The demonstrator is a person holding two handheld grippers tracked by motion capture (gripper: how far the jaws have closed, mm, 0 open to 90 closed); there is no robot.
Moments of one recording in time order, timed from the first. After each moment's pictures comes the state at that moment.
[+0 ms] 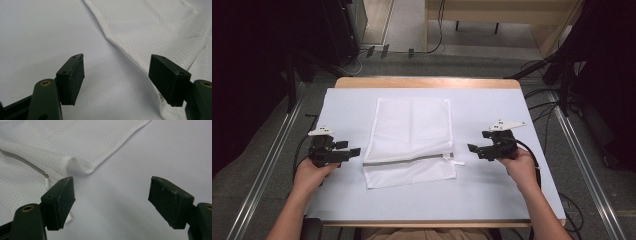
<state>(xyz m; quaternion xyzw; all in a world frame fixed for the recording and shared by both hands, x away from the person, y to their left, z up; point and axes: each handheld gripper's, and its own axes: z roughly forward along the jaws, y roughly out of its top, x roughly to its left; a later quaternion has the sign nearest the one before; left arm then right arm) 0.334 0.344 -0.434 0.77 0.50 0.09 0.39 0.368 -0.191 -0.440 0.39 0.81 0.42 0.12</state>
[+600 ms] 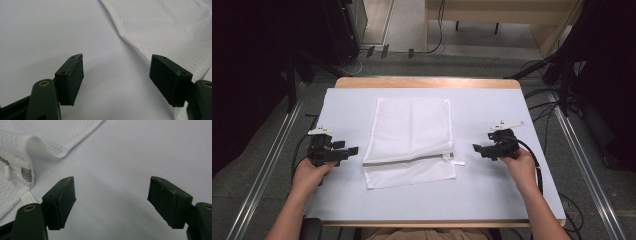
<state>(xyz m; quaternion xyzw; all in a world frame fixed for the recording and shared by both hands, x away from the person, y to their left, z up) 0.338 0.349 -0.439 0.76 0.53 0.10 0.37 0.381 -0.200 -0.458 0.42 0.82 0.36 0.14</state>
